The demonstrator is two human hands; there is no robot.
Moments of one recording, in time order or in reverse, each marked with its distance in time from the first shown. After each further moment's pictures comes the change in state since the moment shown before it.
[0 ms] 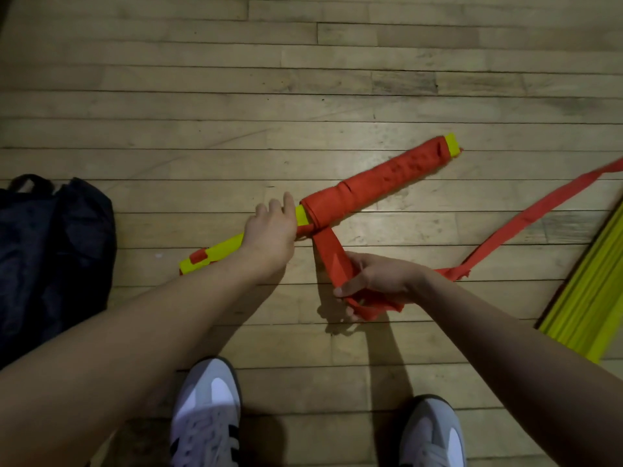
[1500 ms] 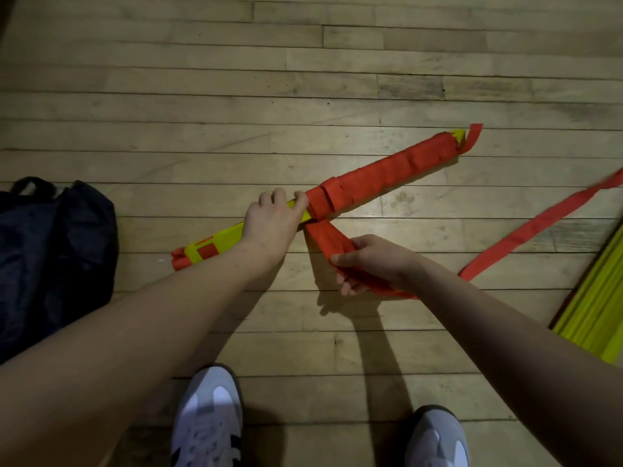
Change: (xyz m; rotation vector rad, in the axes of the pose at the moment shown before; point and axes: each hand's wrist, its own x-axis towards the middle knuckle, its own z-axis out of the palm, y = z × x) left_hand 0.017 -0.010 -0.003 0.291 0.248 0.080; right_hand 0.007 -0.031 0.004 -0.061 0.229 -0.083
